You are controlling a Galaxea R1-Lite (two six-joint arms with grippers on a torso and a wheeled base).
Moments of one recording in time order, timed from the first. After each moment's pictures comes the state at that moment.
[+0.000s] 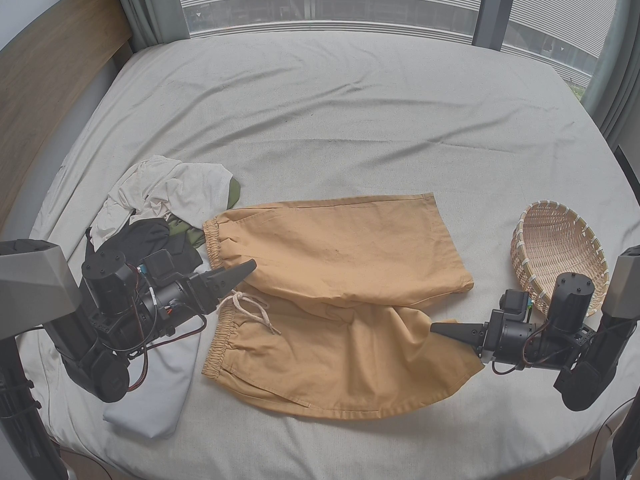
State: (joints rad) left arm -0.23 2.08 -0.48 -1.55 -0.48 -0.54; right arm 0.32 2.01 -0.25 -1.54 0.72 0.85
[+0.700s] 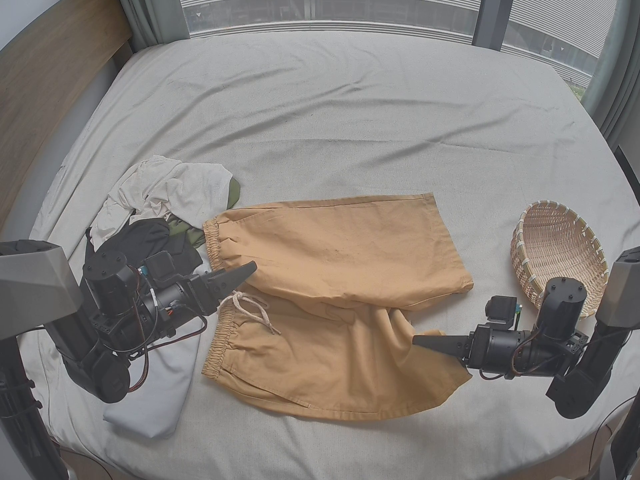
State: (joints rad) left arm -0.24 2.08 -0.48 -1.55 -0.48 -0.54; right arm 0.40 2.04 -0.27 -1.54 0.72 0.74
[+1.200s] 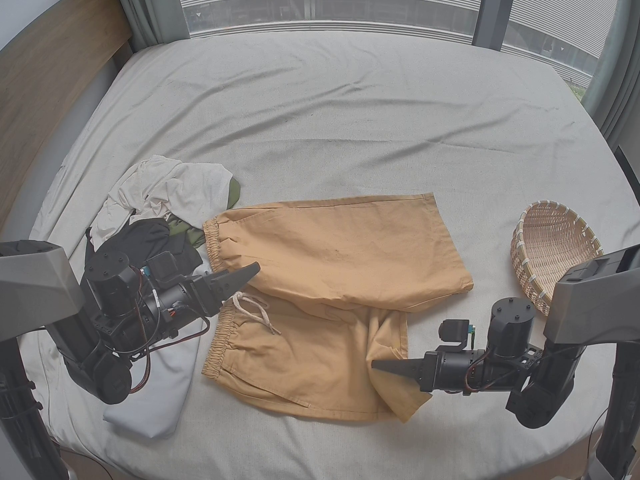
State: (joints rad) left arm -0.25 2.08 -0.48 -1.55 -0.47 -0.54; right arm 0.51 2.24 -0.39 -1.54 0.64 0.66
